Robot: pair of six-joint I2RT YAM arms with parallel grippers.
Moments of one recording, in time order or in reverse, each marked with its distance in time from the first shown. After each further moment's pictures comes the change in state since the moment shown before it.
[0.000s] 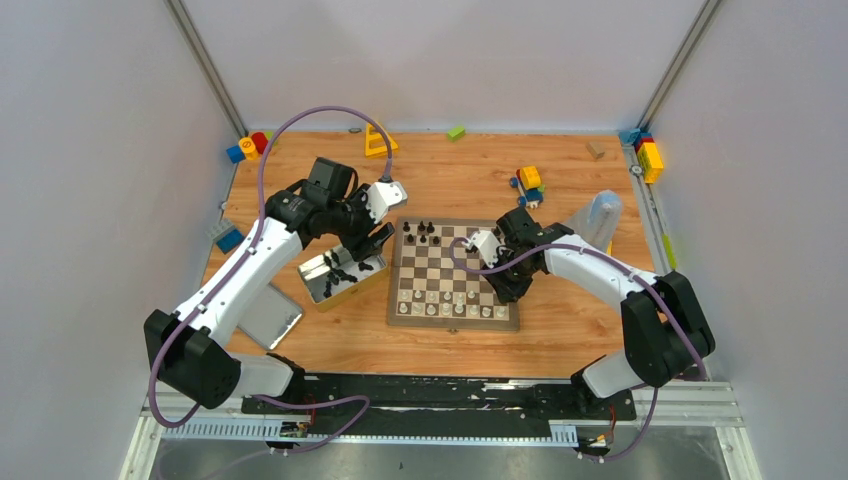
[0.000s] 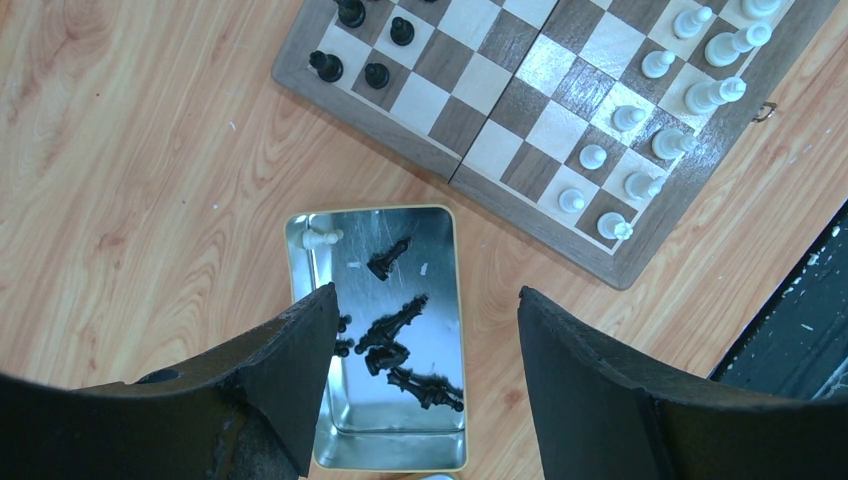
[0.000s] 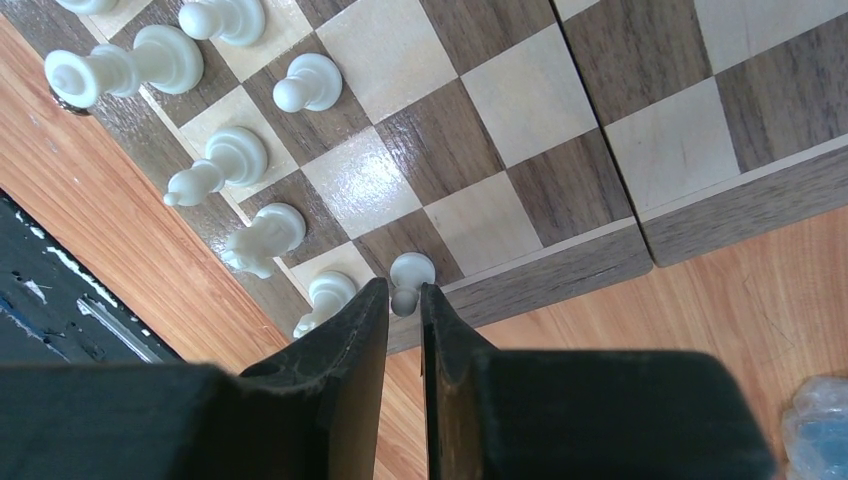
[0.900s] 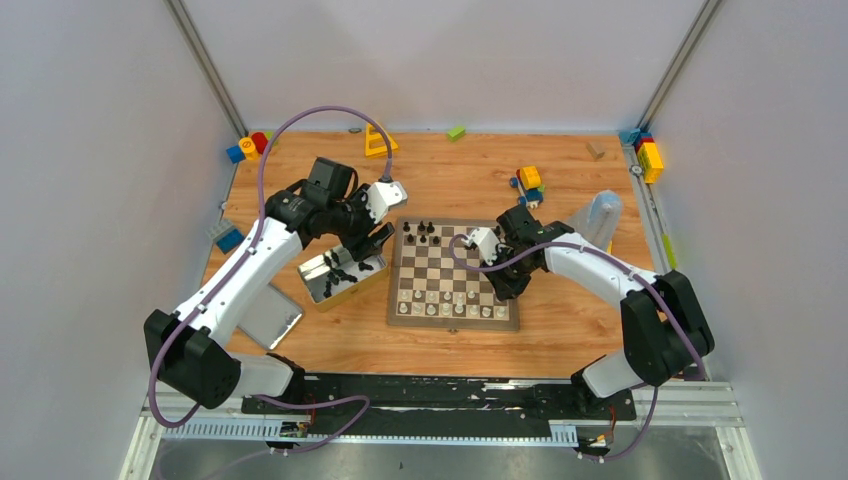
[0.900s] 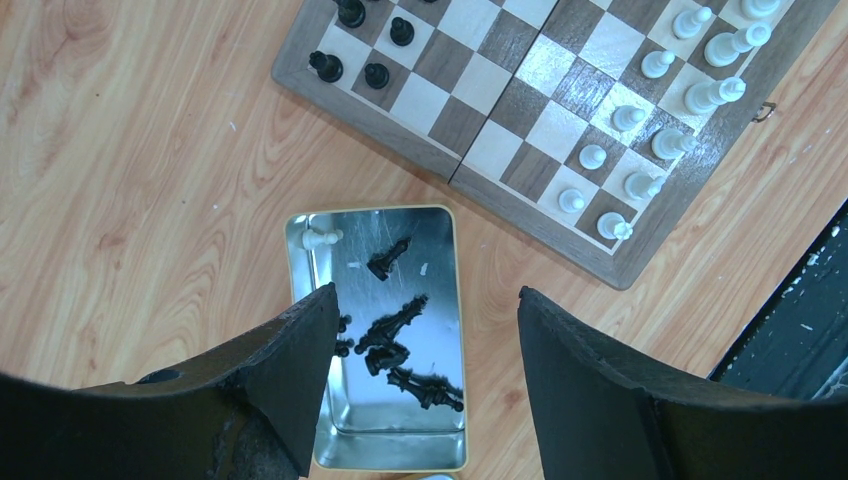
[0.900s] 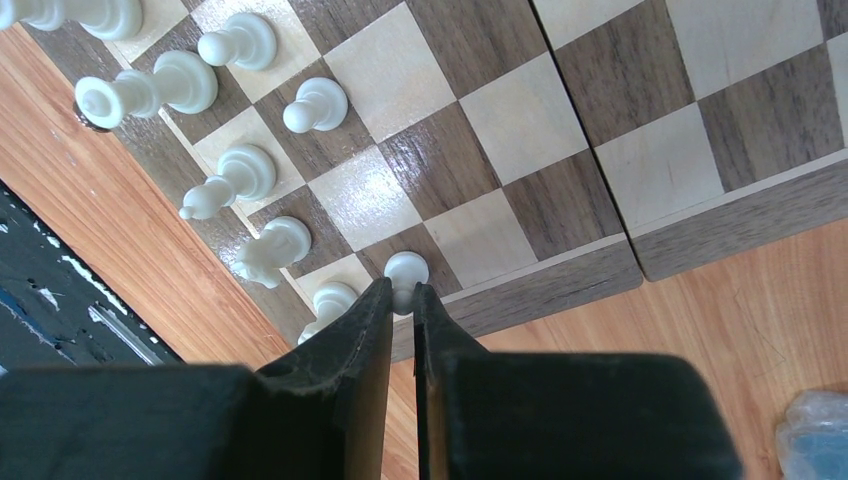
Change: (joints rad) left arm 0.000 0.000 0.000 0.000 0.000 0.000; right arm -0.013 0.007 0.013 0.009 -0.027 0.000
